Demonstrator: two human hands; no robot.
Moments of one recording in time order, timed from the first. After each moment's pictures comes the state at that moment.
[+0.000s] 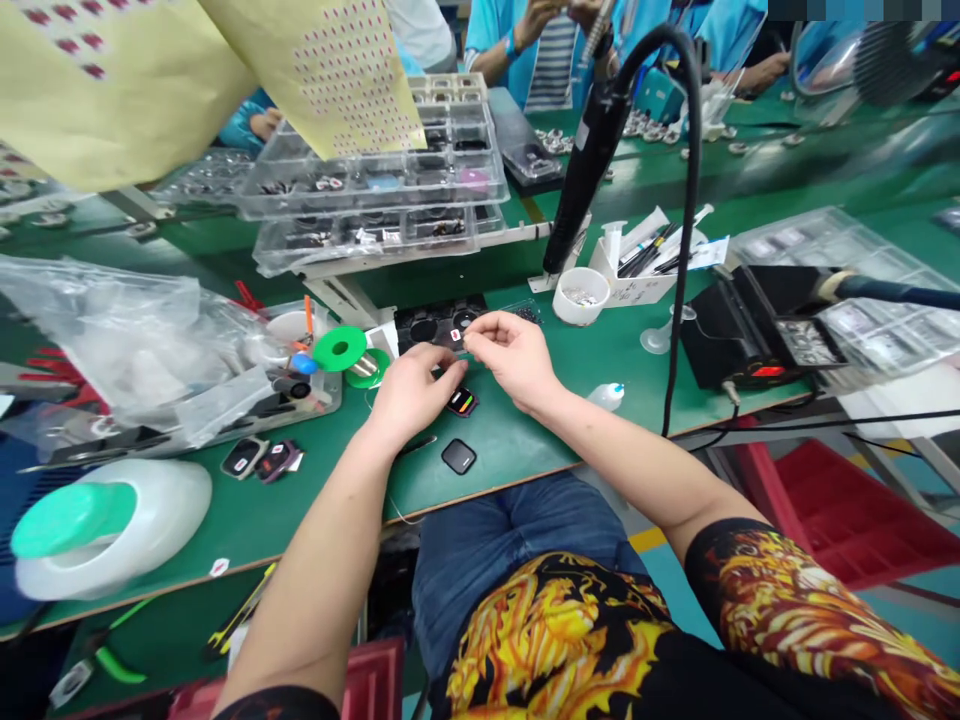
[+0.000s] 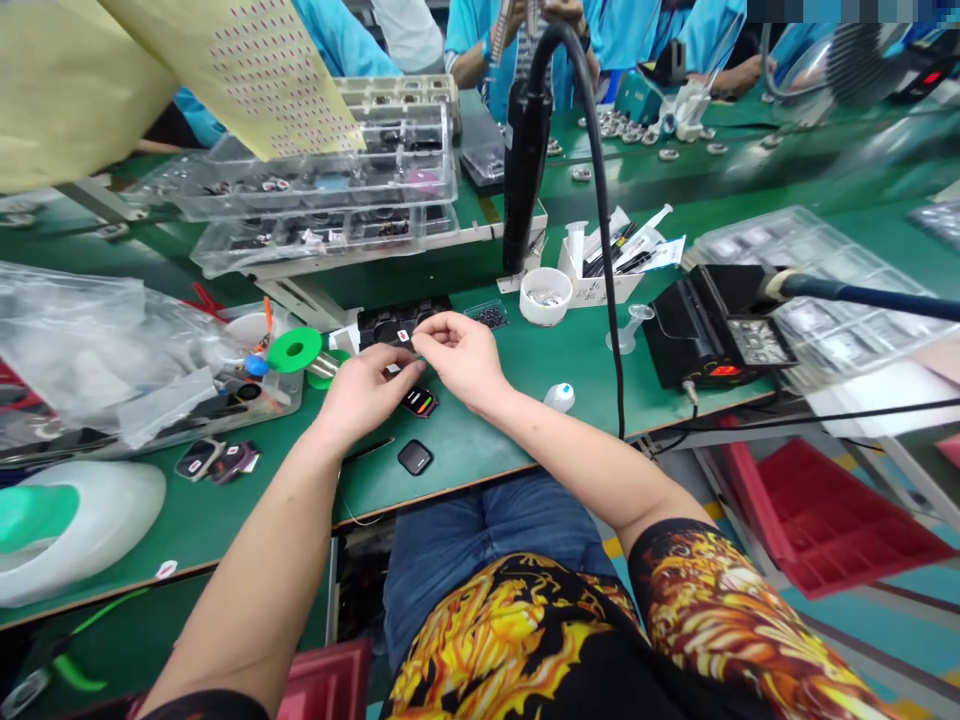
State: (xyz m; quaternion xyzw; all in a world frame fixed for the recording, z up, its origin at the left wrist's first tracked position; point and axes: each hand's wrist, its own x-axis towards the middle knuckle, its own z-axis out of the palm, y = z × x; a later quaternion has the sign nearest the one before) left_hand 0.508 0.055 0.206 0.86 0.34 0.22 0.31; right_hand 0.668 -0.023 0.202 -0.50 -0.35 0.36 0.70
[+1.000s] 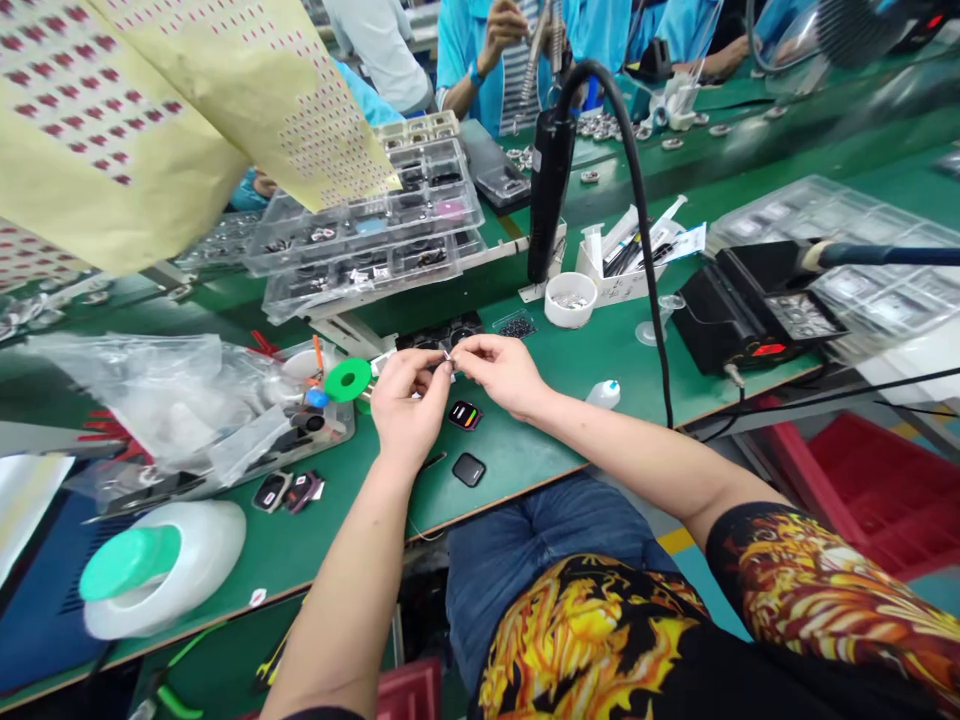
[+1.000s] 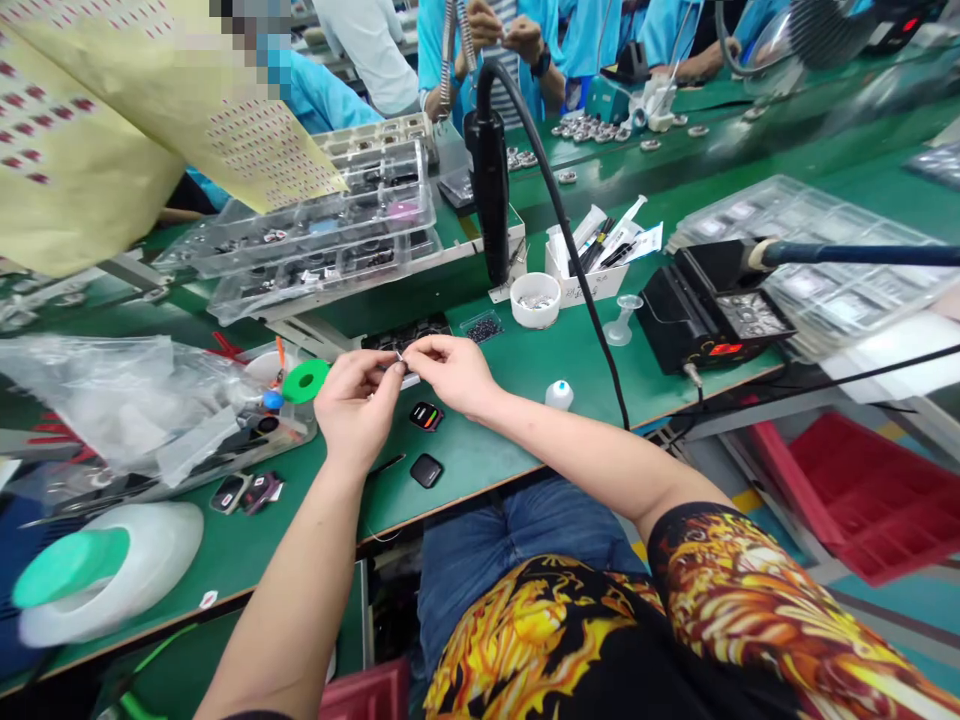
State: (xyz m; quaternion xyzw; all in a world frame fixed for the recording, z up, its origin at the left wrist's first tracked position) left_hand 0.514 0.043 0.202 0.80 0.27 0.49 0.23; right_hand 0.666 -0.015 0.187 -0.47 -0.40 0.37 0.69
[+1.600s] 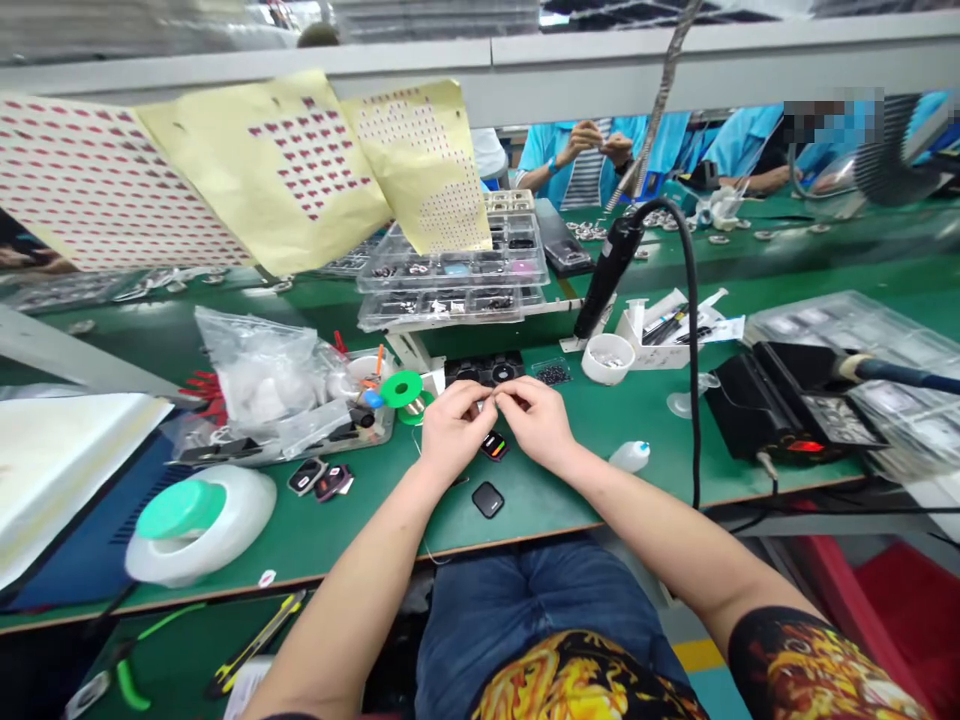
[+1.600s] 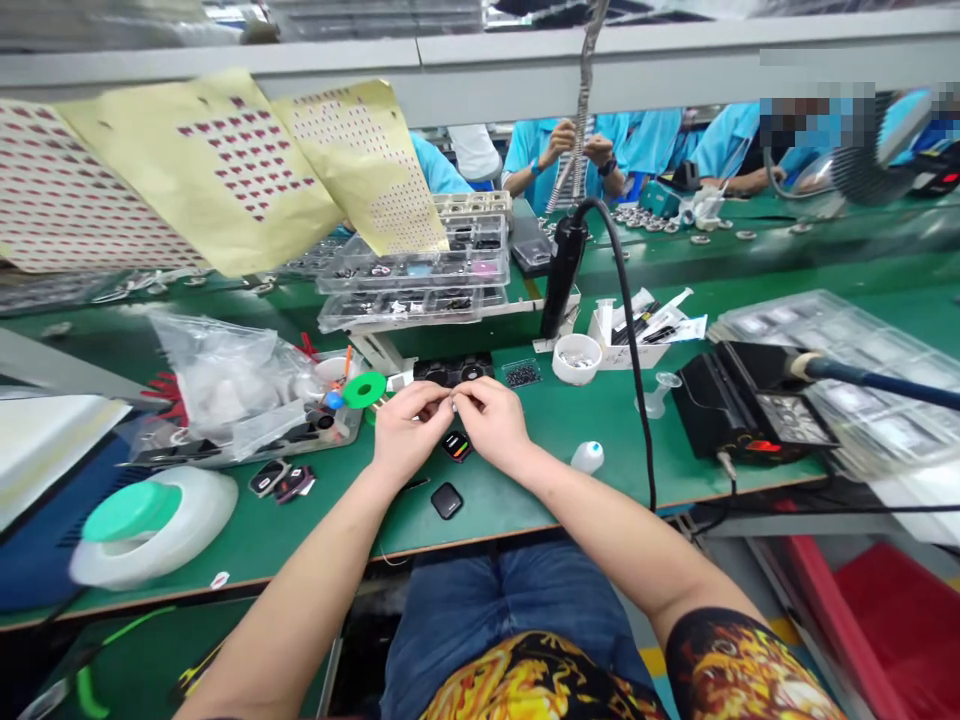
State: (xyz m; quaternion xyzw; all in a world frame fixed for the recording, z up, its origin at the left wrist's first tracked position) left_hand 0.516 0.045 0.197 0.81 0.25 0.47 0.24; right_hand 0.665 -0.029 0.195 -0.58 -0.54 0.15 0.59
